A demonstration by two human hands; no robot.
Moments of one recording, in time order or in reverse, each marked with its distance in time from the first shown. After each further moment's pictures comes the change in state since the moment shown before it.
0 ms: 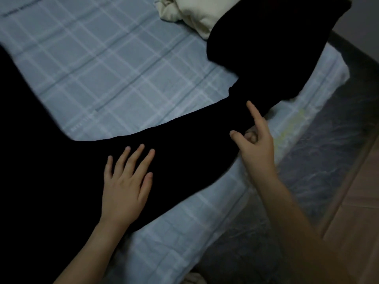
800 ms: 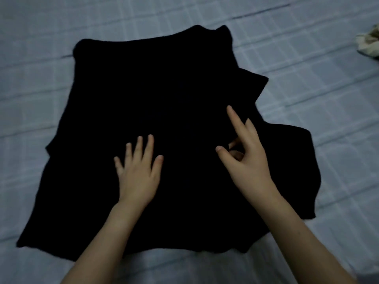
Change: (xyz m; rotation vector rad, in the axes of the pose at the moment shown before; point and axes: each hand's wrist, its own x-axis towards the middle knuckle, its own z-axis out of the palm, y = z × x) left_hand -0.216 -0.248 -0.095 -0.264 -0.035 -0.786; right_hand -0.217 -0.114 0.304 -0.031 -0.794 -0.321
